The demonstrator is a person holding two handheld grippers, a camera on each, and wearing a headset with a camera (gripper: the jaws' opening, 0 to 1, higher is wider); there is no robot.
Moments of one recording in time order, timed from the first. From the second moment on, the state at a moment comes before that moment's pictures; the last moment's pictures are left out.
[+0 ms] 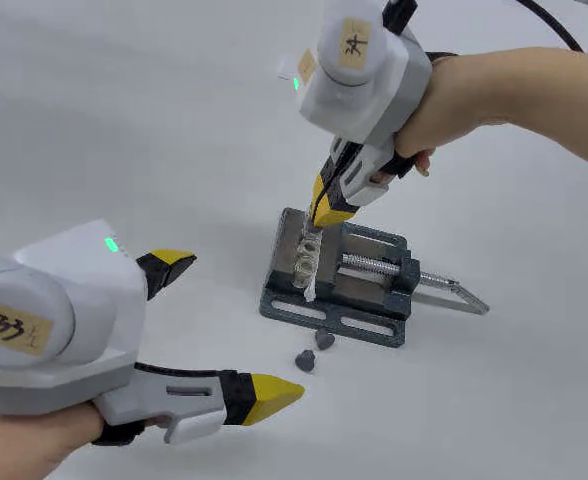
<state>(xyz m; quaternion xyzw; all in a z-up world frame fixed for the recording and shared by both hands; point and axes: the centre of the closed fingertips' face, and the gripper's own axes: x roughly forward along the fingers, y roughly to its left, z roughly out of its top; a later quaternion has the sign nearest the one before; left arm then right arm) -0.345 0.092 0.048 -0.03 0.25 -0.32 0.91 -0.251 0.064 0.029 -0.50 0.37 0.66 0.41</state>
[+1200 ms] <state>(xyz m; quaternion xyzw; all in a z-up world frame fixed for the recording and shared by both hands) -0.337 0.106 0.062 -0.02 0.23 -0.32 0.92 -0.233 0.069 0.026 -0.48 0.32 0.67 0.47</state>
